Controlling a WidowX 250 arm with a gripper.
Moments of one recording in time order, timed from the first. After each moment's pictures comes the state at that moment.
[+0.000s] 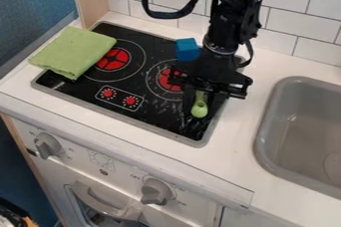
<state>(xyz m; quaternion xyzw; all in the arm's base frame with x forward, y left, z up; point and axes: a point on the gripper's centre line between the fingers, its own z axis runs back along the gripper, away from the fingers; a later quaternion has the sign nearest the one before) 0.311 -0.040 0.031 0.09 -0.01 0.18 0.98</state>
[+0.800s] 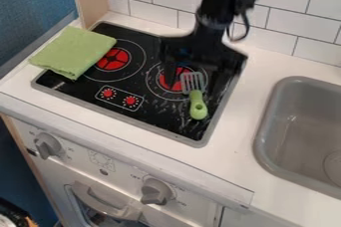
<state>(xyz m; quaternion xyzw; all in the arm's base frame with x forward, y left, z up) 0.312 -0.028 0.083 0.10 -0.07 0.17 0.98</state>
